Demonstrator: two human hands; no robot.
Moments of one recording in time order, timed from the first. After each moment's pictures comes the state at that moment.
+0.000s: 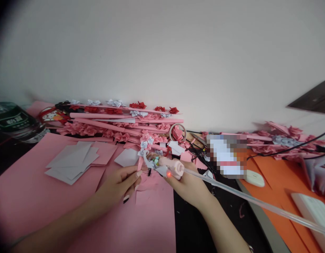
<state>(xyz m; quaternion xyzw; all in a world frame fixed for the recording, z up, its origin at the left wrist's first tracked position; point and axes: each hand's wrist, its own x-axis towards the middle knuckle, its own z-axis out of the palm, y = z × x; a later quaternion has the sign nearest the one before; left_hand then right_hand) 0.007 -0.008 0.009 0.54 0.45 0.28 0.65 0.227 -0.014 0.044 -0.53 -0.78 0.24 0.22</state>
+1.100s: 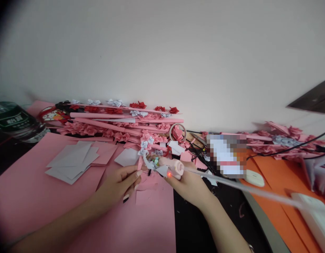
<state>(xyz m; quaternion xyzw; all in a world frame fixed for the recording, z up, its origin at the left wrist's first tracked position) 0.006 -0.007 0.008 0.54 0.44 0.29 0.65 0.228 -0.014 0.047 -0.53 -0.78 0.25 0.22</state>
